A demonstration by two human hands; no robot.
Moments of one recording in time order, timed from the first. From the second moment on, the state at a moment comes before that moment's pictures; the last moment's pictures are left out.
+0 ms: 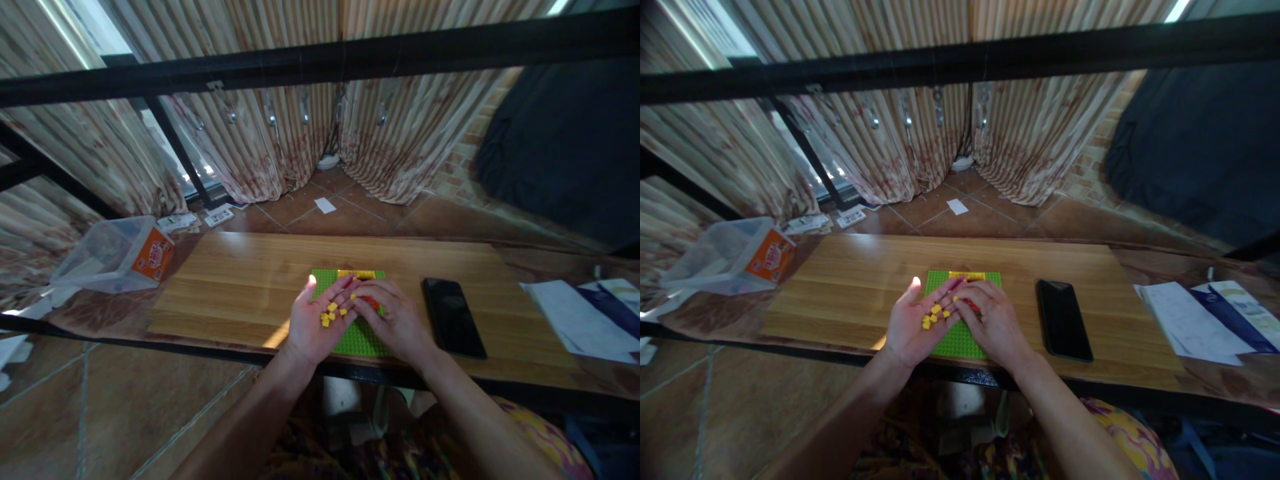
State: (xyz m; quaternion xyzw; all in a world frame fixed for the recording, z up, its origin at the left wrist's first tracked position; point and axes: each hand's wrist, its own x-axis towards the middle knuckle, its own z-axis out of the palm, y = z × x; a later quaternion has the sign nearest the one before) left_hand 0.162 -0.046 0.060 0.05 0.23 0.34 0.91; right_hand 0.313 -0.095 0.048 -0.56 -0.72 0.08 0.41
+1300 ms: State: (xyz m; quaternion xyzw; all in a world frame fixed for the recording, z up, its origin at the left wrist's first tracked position) left_hand 0.123 -0.056 0.032 0.13 0.46 0.31 0.82; right_hand 0.333 -0.068 0.027 -0.69 -0.63 0.03 0.36
